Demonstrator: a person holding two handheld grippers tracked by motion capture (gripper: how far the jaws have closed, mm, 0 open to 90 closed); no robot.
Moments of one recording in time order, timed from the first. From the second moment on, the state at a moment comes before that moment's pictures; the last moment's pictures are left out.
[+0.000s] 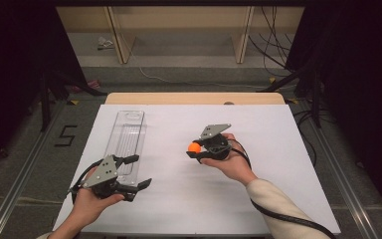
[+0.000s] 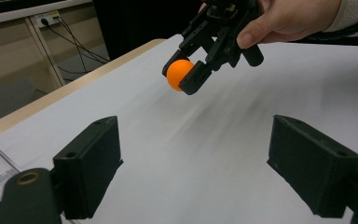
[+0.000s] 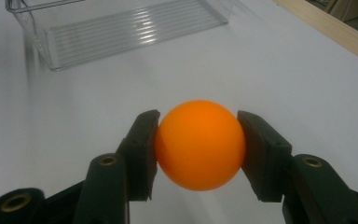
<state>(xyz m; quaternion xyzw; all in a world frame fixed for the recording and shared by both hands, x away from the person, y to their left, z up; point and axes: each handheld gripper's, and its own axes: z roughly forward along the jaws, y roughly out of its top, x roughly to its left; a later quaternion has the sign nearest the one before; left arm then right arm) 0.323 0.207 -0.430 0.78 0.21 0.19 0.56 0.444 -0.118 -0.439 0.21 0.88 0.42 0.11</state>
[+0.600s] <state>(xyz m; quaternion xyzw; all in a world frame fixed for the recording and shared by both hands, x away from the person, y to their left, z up) 0.323 0.207 -0.430 0.78 0.21 0.19 0.56 0.446 -0.115 -0.439 0.20 0.88 0.42 0.11</state>
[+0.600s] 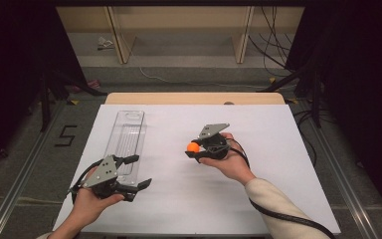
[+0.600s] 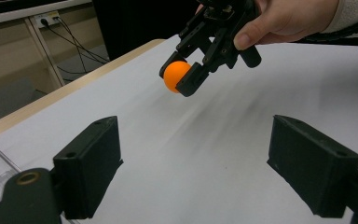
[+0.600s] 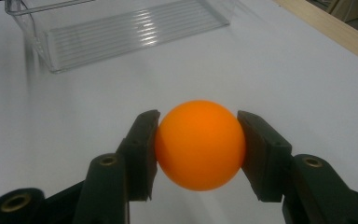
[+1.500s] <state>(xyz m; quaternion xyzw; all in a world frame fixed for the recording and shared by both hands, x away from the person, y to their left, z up) 0.323 0.207 -0.430 0.78 0.21 0.19 0.56 0.449 -0.107 -0.439 0.20 0.88 0.42 0.11</state>
